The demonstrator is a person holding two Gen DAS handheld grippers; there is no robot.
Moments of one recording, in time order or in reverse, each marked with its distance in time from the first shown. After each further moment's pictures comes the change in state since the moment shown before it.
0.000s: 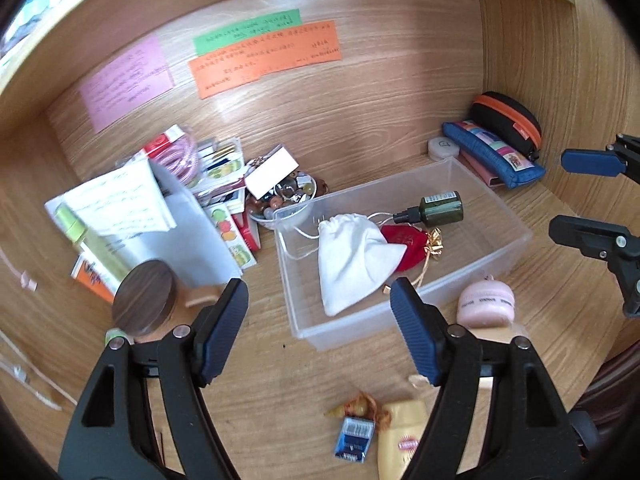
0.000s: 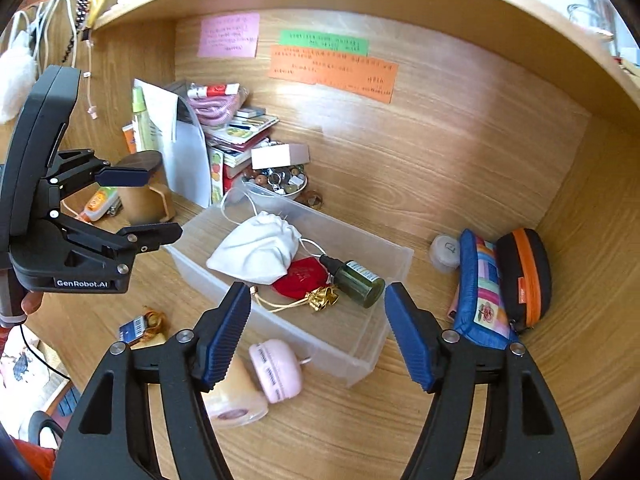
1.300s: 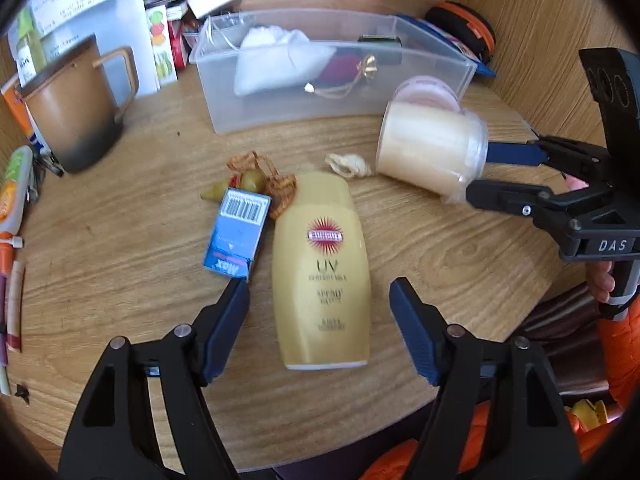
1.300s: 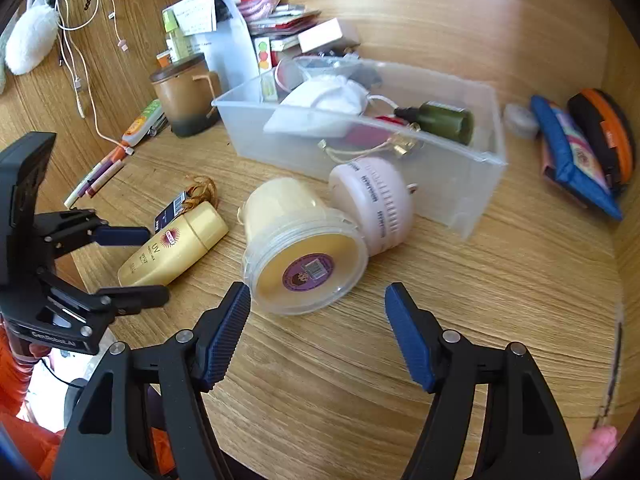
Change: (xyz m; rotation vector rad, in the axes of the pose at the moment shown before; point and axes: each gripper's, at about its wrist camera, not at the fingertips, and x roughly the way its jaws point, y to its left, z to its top) left arm 0.022 -0.038 -0.145 -0.128 0.250 -0.263; right arm 0.048 0.039 -0.122 0.120 0.194 0.241
